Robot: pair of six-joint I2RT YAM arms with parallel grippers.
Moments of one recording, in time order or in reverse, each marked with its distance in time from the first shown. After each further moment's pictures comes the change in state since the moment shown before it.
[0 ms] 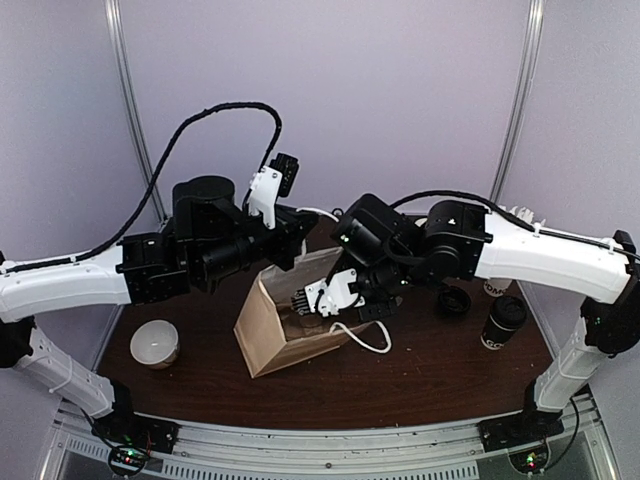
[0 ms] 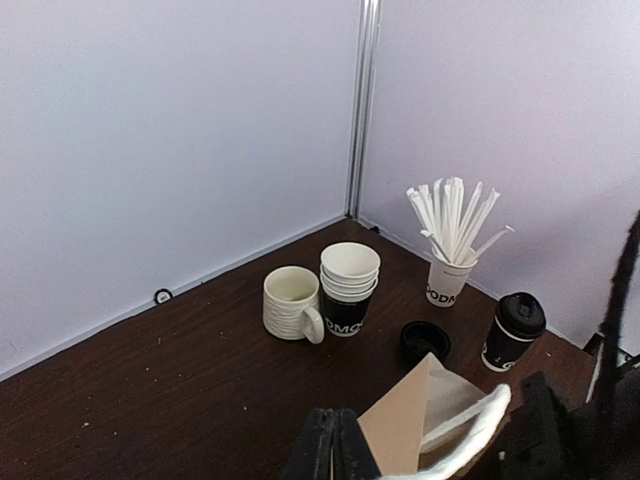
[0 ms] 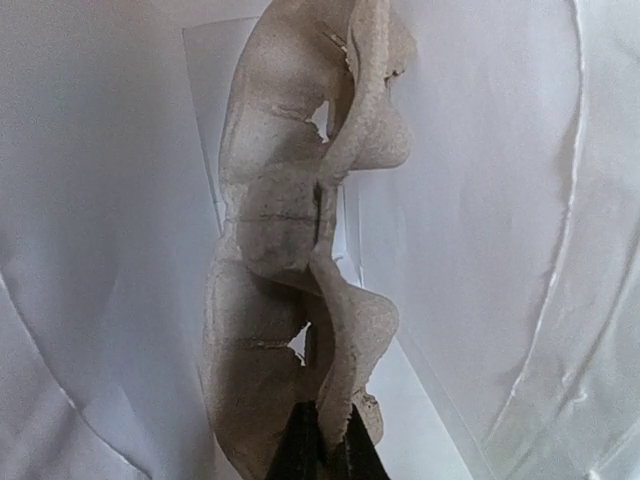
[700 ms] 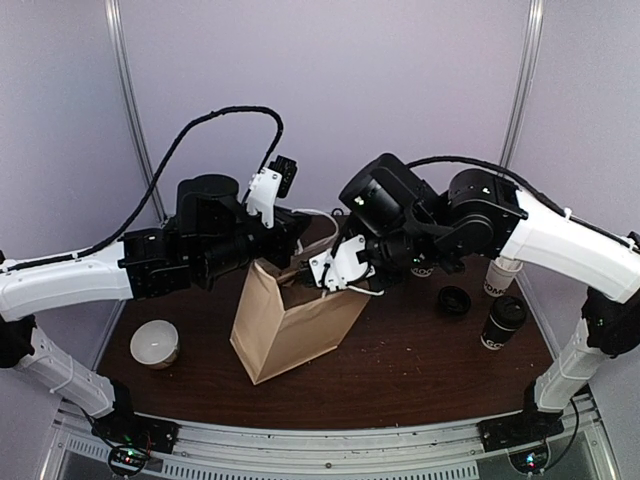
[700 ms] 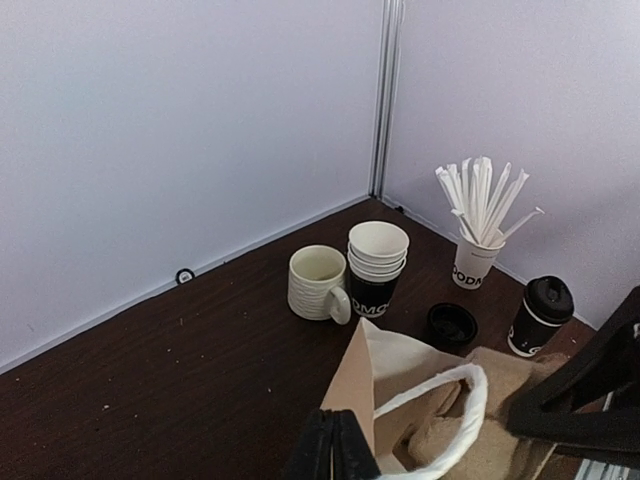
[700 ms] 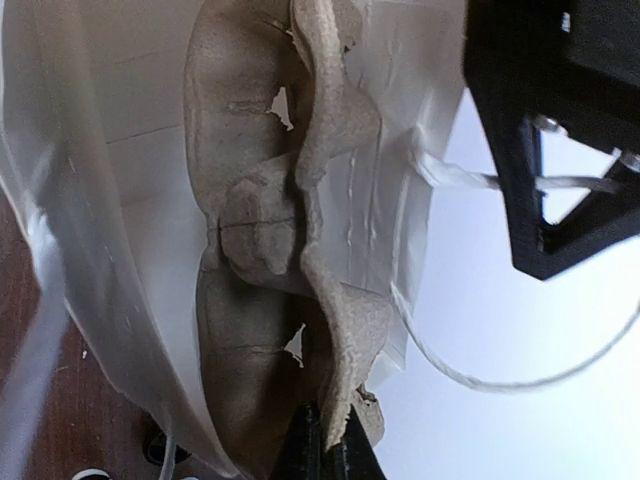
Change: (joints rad) left arm 0.039 0.014 0.013 -0.065 -0.014 0.001; right arm 0.037 -0.008 0.199 -0.098 0.238 -0.160
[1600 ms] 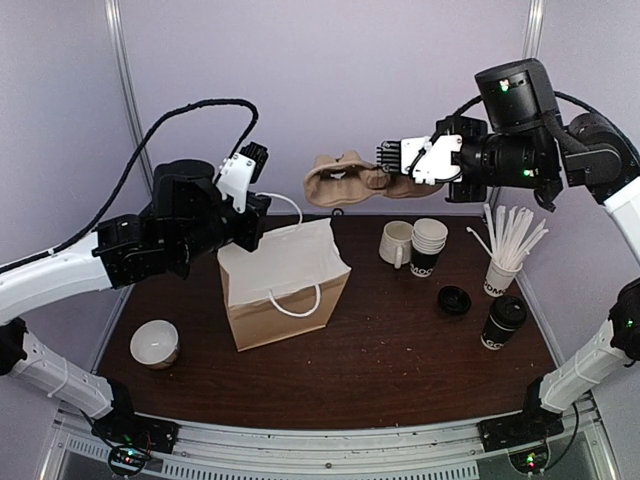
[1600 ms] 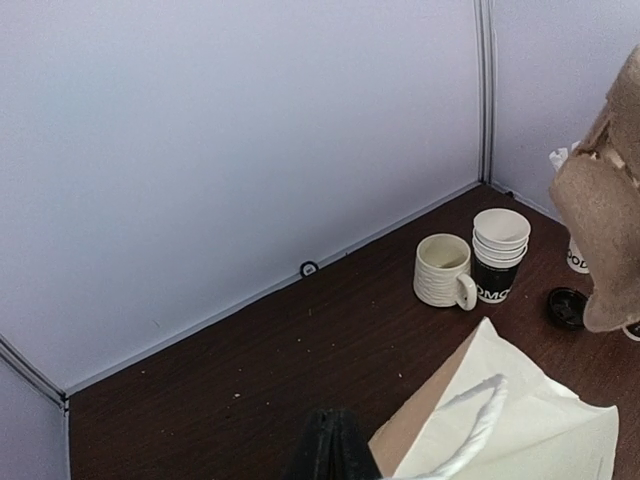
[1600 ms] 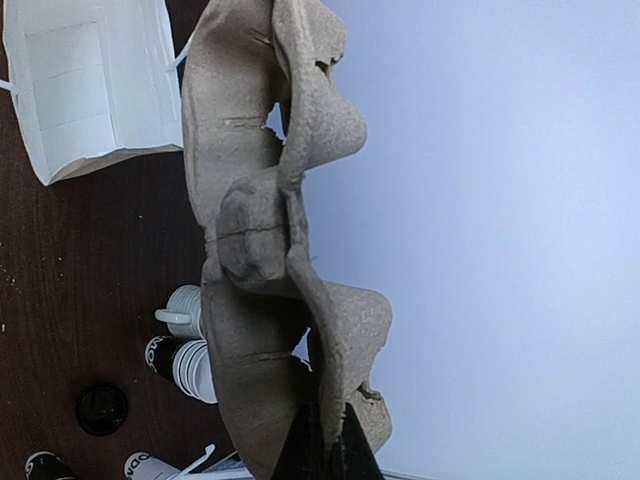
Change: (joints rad) left arm 0.069 -0.076 0.034 -0.154 -0.191 0.156; right arm -0.150 -0.183 0.236 -0.057 0.035 -0.079
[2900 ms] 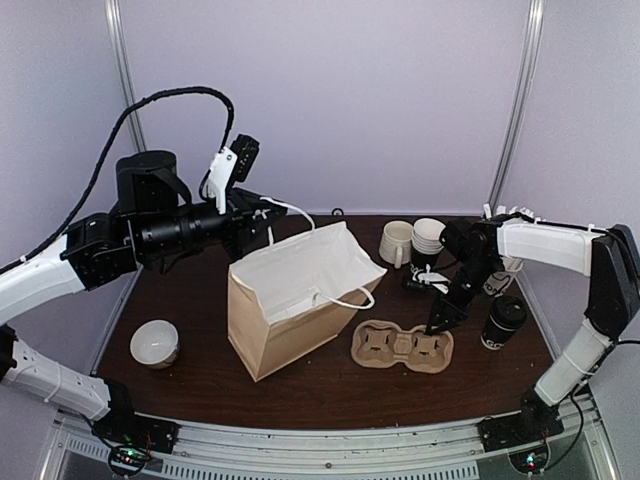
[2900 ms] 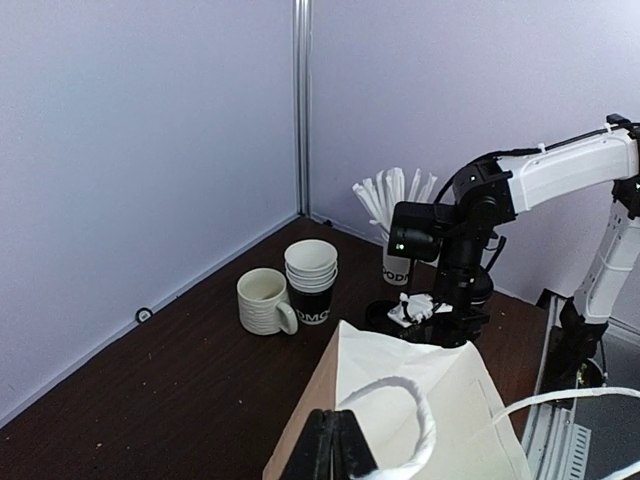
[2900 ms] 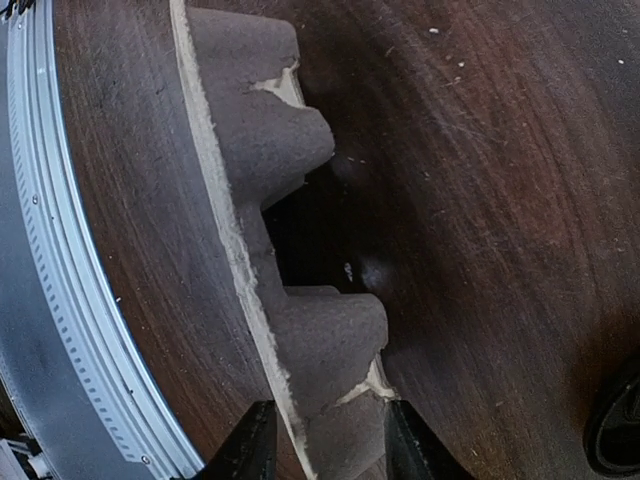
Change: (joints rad) left arm 0.008 -0.115 -0.007 -0.017 0.485 -0.079; right arm -0.654 0.158 -0.911 0.047 -0.986 0.455
